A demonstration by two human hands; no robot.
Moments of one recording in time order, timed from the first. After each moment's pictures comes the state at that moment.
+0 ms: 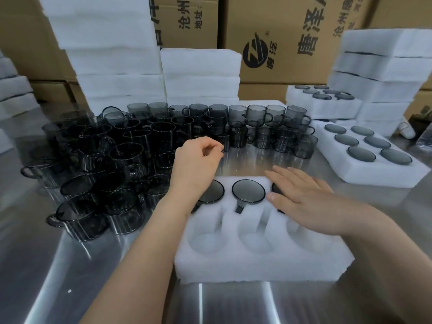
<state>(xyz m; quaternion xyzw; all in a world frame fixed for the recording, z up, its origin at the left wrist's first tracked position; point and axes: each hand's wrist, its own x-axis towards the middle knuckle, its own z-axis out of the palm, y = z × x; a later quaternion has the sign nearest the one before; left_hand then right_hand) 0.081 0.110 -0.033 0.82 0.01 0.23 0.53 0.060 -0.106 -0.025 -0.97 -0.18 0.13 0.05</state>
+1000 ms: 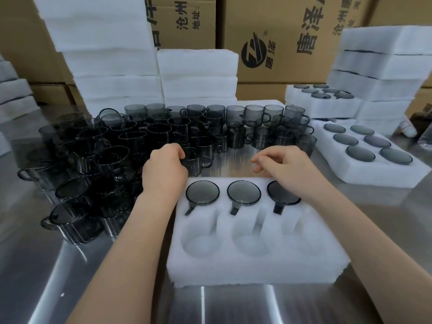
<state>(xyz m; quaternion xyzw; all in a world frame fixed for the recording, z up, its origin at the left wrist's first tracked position) 0.088 0.143 -0.040 0.93 0.14 0.21 0.26 0.111 -0.085 -0.030 -0.88 -0.16 -0.07 0.44</state>
